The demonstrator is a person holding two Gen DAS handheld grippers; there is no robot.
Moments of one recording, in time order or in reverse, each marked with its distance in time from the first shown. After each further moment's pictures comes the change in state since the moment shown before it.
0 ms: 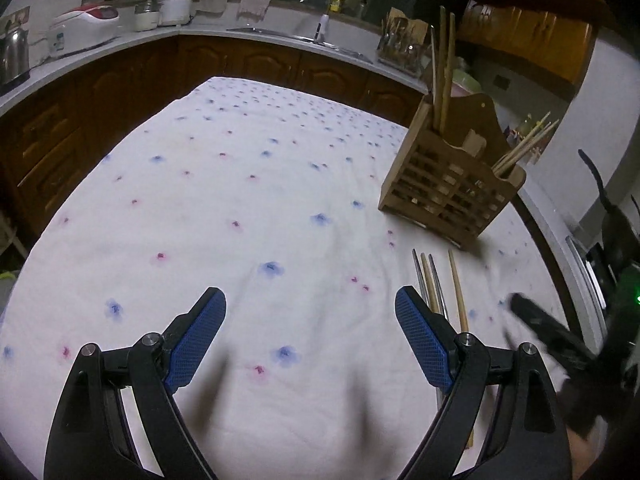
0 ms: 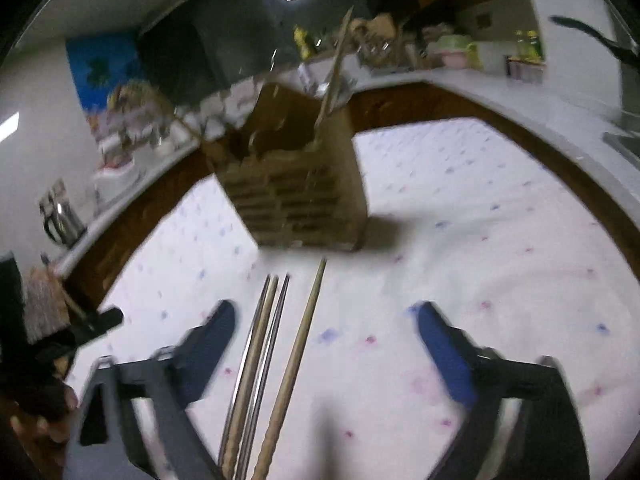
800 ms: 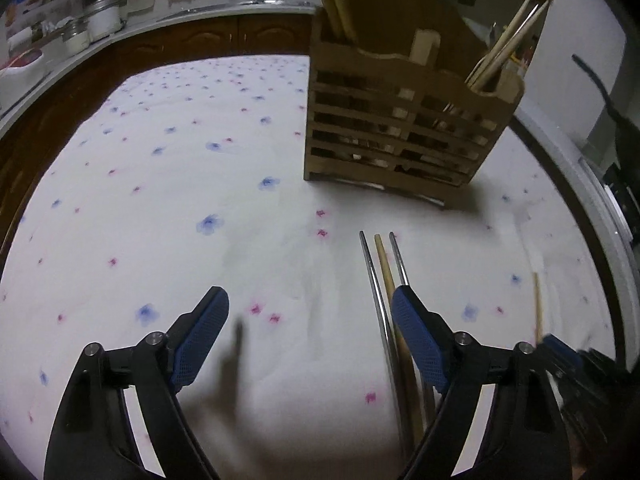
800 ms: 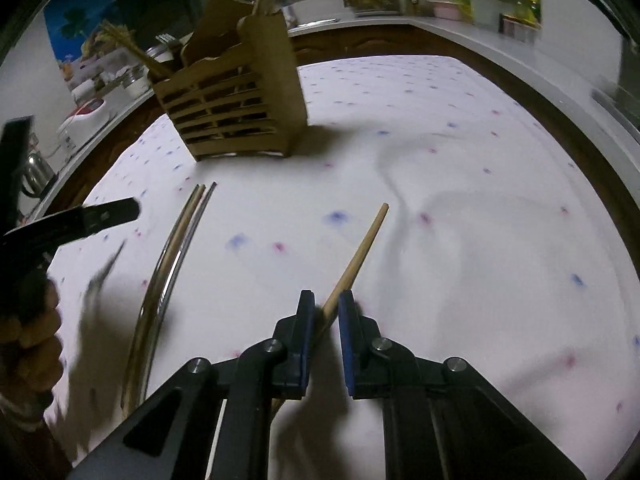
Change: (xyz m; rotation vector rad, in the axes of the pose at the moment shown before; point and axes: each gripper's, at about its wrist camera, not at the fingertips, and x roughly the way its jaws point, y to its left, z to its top) left arm 0.088 -0.090 0.017 0.233 0.175 0.027; right arm 0.000 -0.061 -0.039 -0.027 0.207 -0.094
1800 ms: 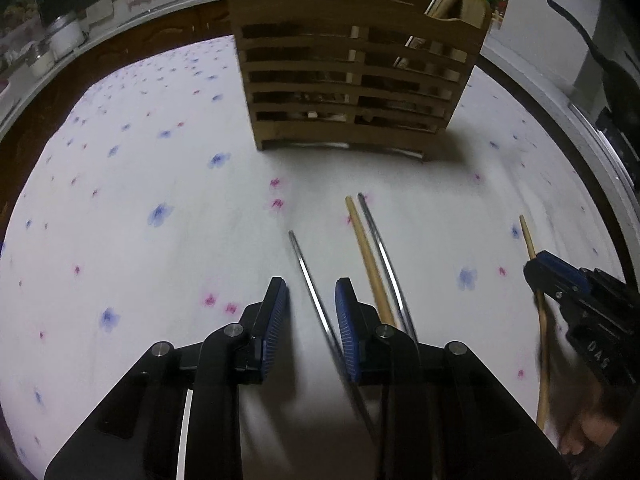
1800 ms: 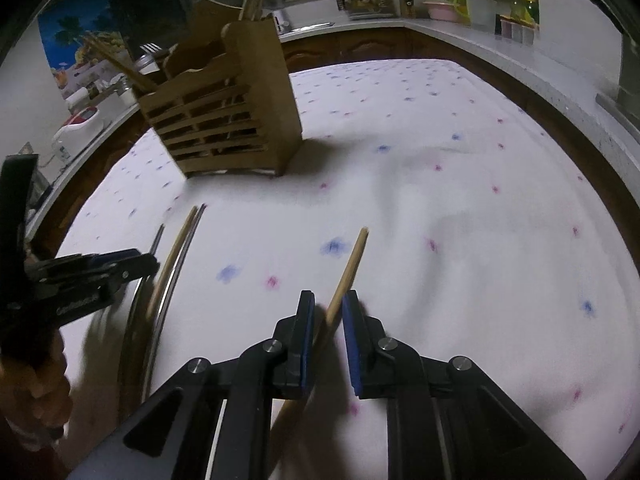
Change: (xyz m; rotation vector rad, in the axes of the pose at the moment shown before) left arm 0.017 -0.027 -0.008 0.144 0.072 -0.004; right arm 0.021 0.005 0.028 0.010 -0.015 -0.025
